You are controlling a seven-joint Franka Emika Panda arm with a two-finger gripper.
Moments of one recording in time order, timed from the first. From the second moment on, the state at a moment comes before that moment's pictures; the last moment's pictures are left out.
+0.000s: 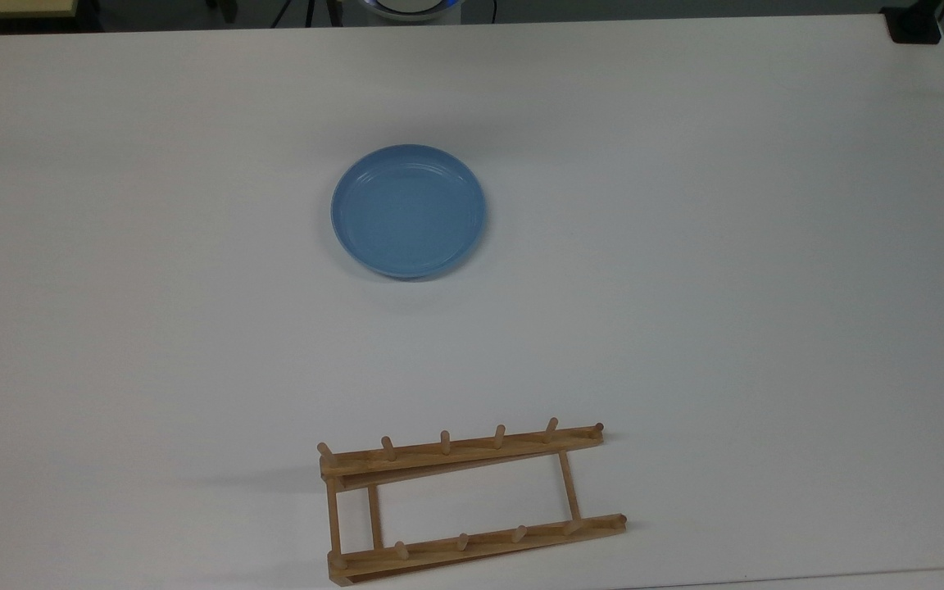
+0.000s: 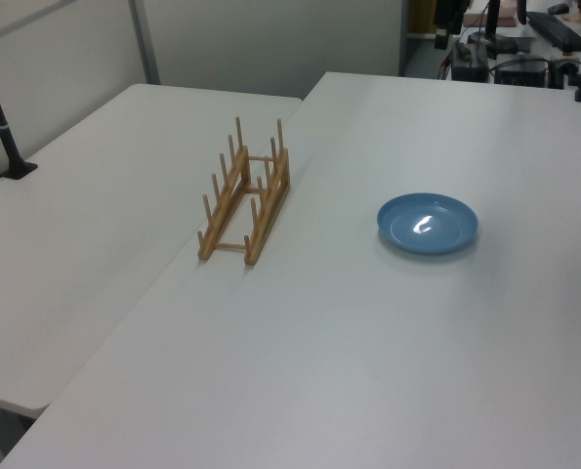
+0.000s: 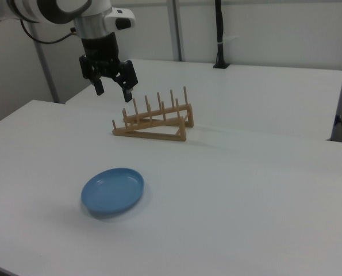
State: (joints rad) arm -0.09 0.01 -0.02 -1.52 0.03 1.61 -0.07
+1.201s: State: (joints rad) arm -0.10 0.02 -0.02 -1.55 -0.08 1.60 -0.39
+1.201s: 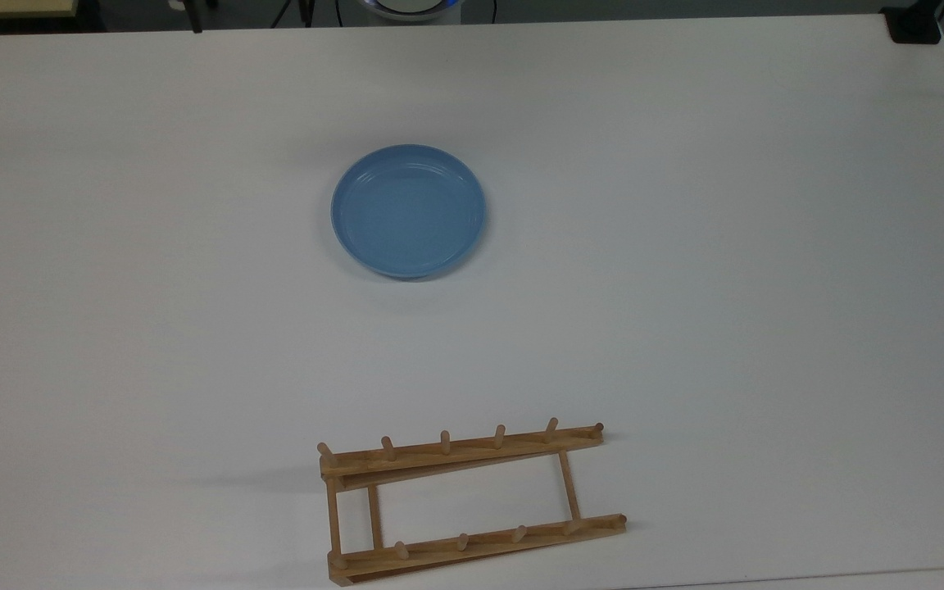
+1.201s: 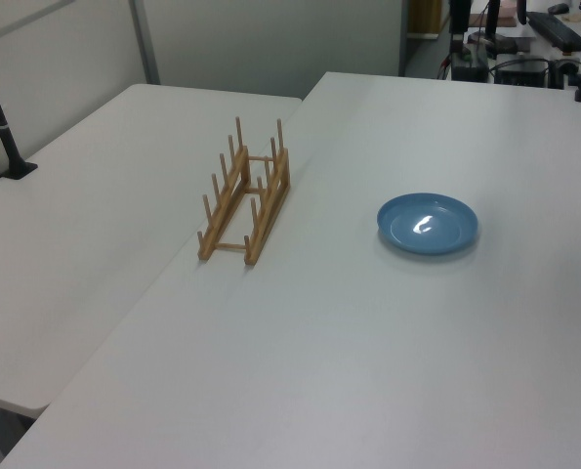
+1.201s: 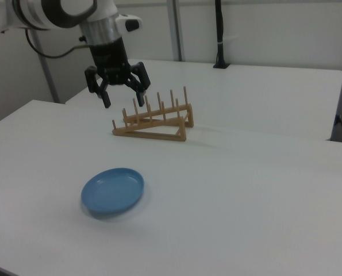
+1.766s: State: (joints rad) arm -0.09 0.11 -0.01 -1.68 -0.16 1.62 -0.38
